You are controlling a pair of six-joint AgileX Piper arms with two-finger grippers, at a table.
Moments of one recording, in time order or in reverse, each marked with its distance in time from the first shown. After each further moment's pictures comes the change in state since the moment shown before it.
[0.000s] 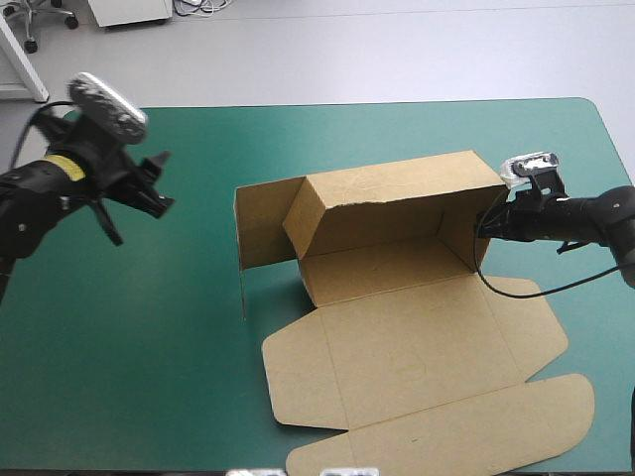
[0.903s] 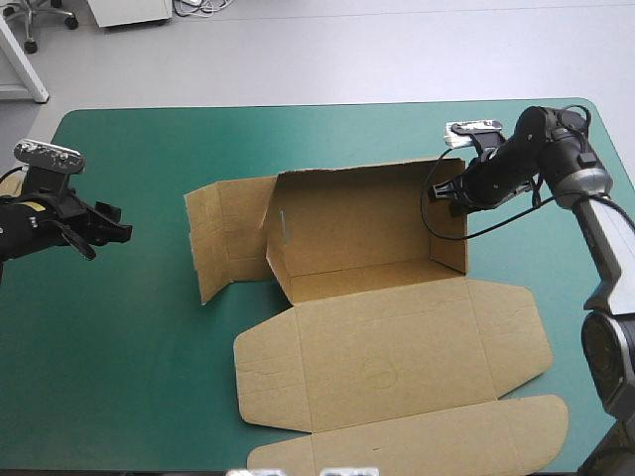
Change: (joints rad) left arm 0.388 0.028 0.288 -0.273 -0.007 0.035; right arm 0.279 0.260 -0.556 -0.537 0.414 0.766
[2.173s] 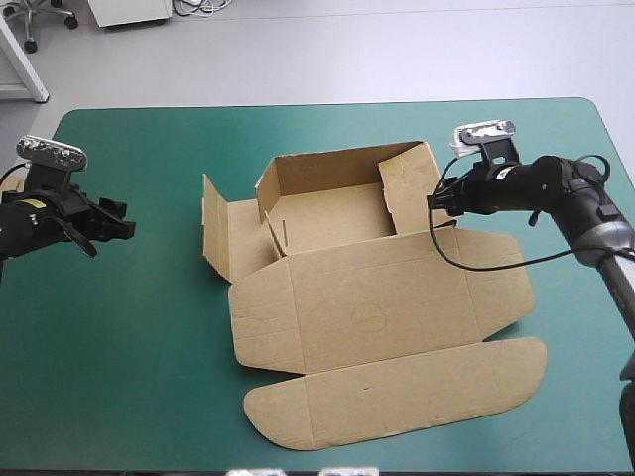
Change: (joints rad) left arm 0.000 0.001 0.000 -0.054 -0.018 0.044; right arm 0.025 -0.239 0.351 0.098 -0.515 -0.158
